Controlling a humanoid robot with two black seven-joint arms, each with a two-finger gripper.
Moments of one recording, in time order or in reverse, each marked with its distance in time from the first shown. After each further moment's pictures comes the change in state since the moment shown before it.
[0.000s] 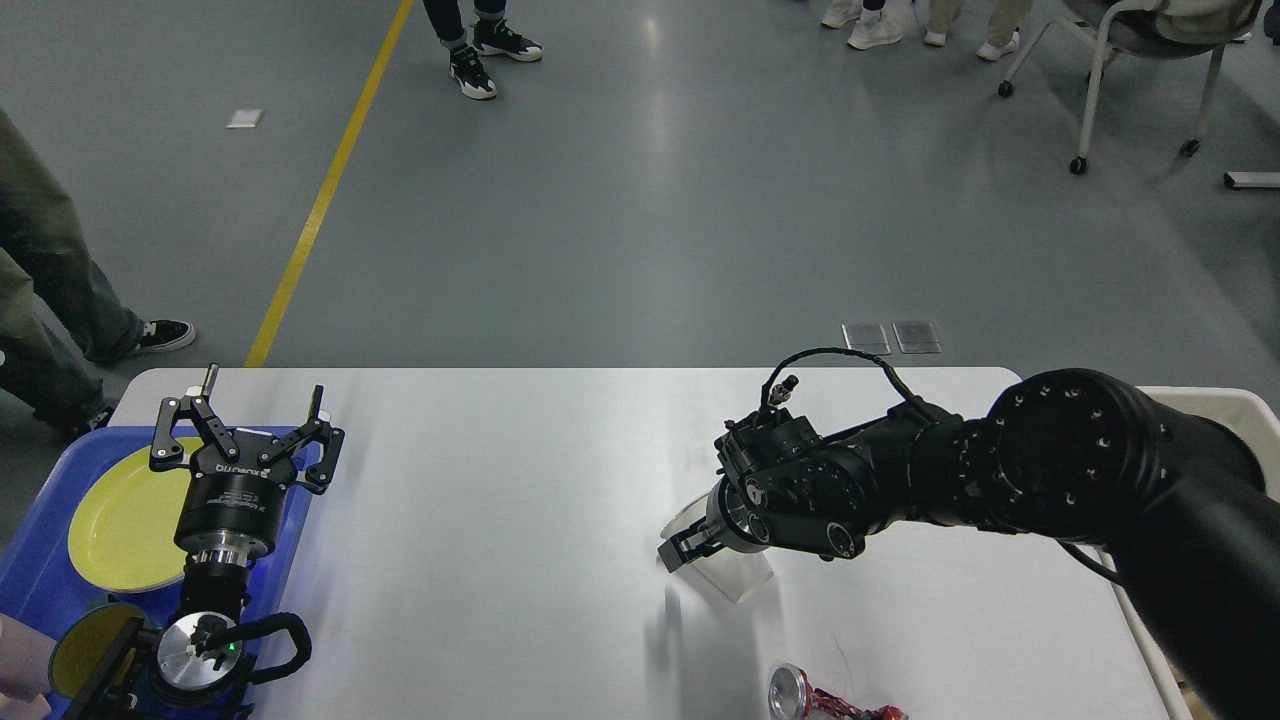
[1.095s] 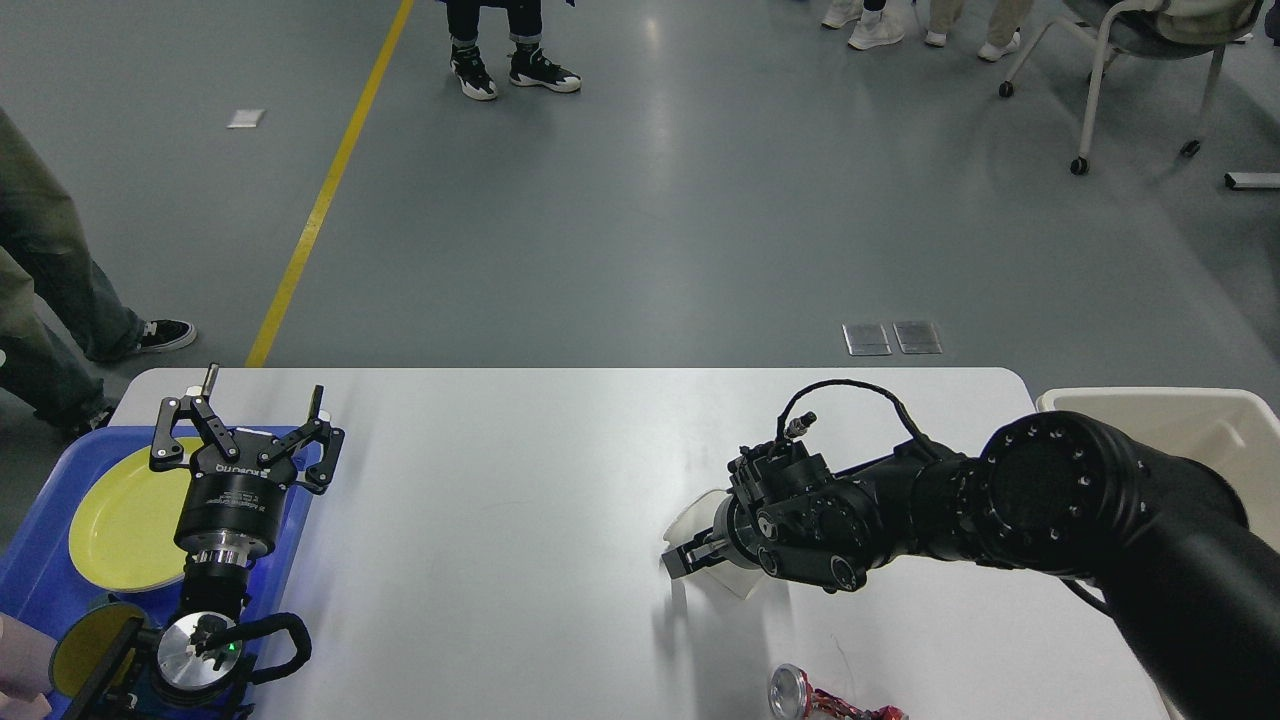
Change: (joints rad) left arm 0.000 0.000 0.000 0.000 0.000 0.000 0.000; right arm -0.093 0.005 -0.019 -0.037 0.005 -0.124 -0.002
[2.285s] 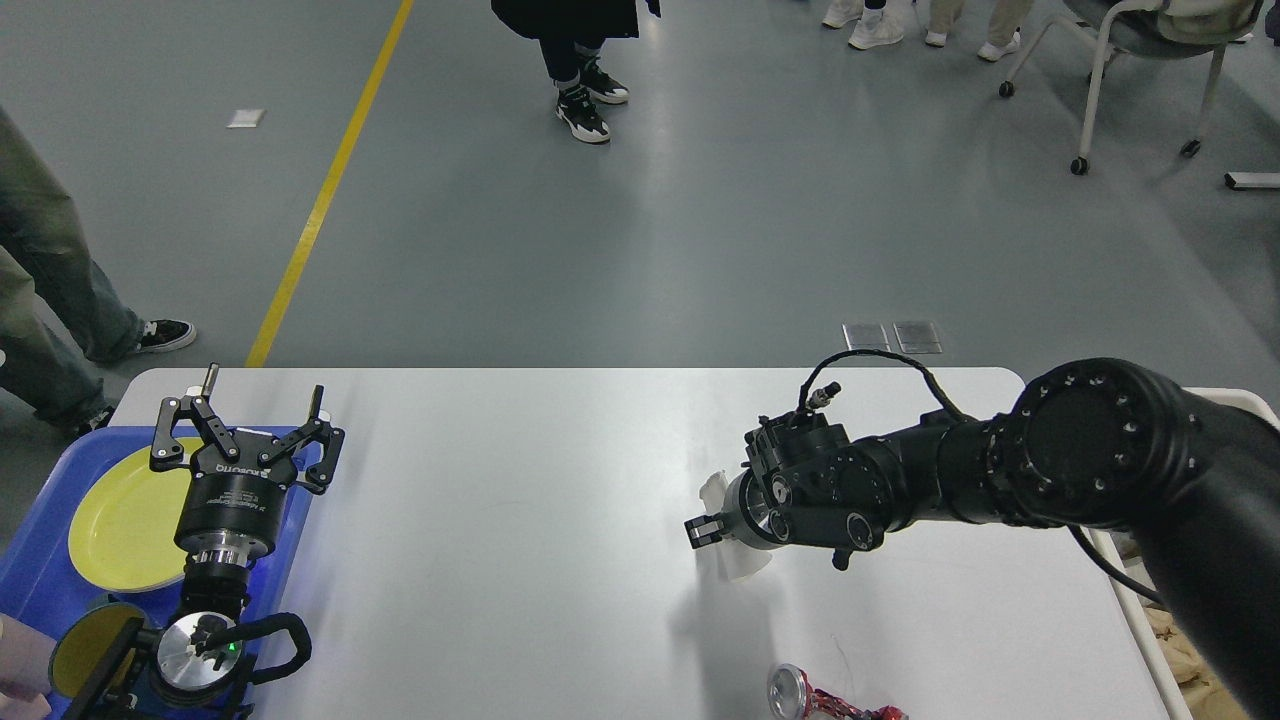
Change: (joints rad) left arm 0.000 0.000 0.000 0.000 0.000 0.000 0.000; right arm 0.128 -0.068 -0.009 0.137 0.157 0.001 -0.005
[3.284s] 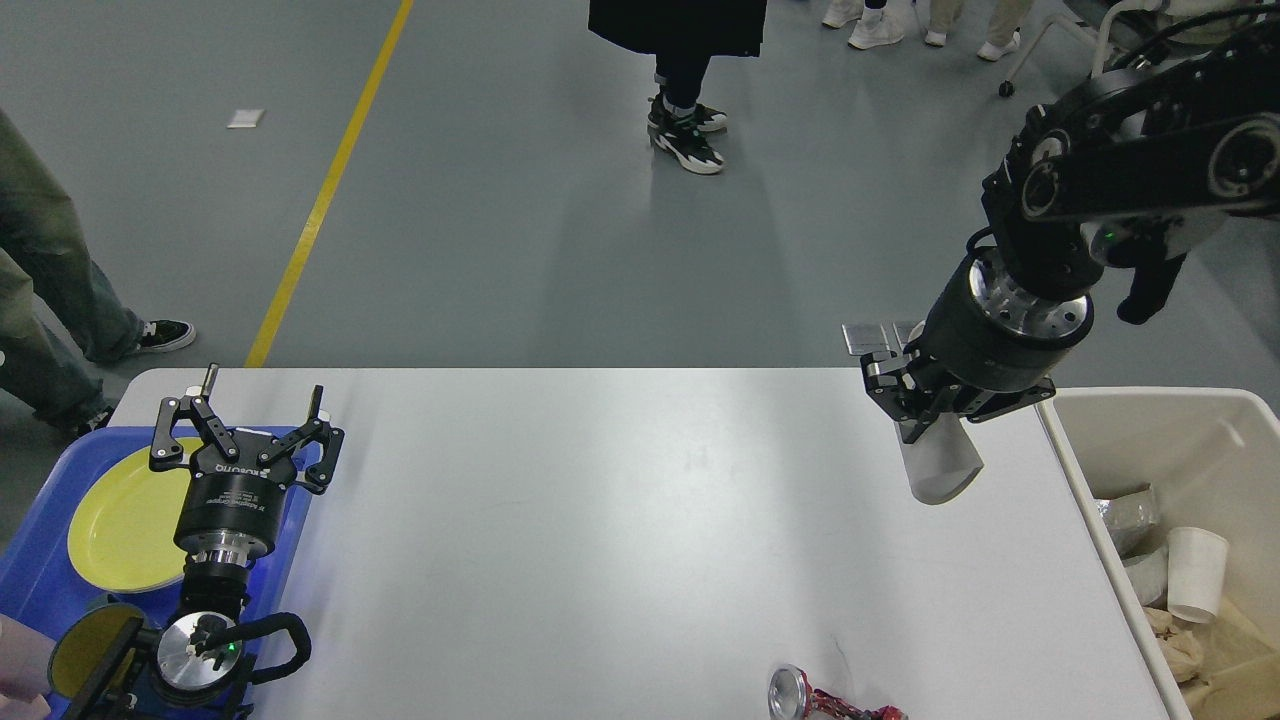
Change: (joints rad) left arm 0.000 0.001 0.000 0.000 0.000 0.000 0.000; right arm 0.963 -0.311 -0.355 0.650 0.555 0.454 0.001
